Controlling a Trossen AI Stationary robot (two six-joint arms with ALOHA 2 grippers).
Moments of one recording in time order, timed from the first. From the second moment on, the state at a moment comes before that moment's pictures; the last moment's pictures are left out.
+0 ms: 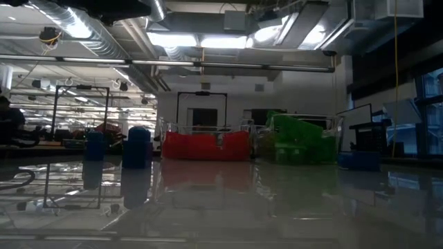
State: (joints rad) left arm -0.27 0.72 0.49 0.15 -0.62 0.22; right arm 0.80 1.38 1.03 -1.13 -0.10 0.93
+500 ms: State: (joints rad) left arm -0.27 0.72 0.49 0.15 -0.62 0.22; right arm 0.80 1.38 1.03 -1.14 -0.16 0.95
